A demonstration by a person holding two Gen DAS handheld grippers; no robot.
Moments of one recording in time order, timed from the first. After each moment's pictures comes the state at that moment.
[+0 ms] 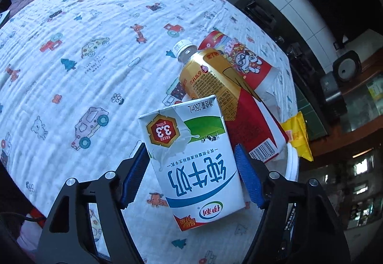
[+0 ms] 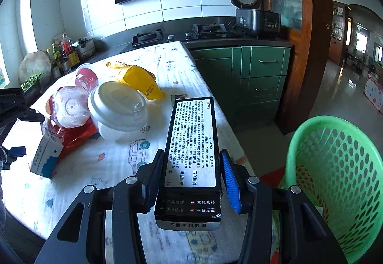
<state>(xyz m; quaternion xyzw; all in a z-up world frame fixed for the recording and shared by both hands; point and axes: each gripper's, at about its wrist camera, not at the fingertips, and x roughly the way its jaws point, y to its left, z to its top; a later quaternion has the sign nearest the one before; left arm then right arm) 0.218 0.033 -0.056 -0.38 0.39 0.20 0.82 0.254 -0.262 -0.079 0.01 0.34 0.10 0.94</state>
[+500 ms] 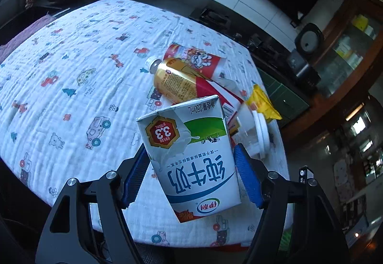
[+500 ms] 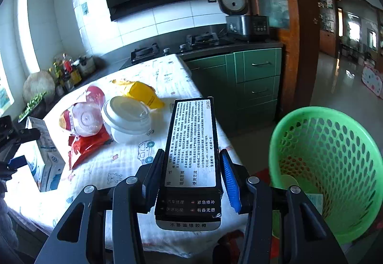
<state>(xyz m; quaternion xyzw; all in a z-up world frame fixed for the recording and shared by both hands) 0.164 -0.003 -0.019 -0.28 0.35 0.11 0.89 0.216 -0.285 -0.060 0.07 0.31 0.09 0.94</state>
